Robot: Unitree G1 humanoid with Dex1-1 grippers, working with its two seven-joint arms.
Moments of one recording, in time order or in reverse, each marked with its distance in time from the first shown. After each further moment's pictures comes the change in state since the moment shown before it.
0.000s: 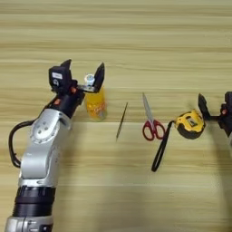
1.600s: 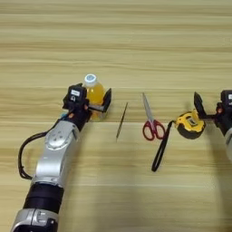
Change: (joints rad) left arm -0.038 -0.008 -0.029 0.347 0.108 -0.097 -0.017; right arm 0.000 0.022 0.017 -0.025 -0.004 0.001 -0.001
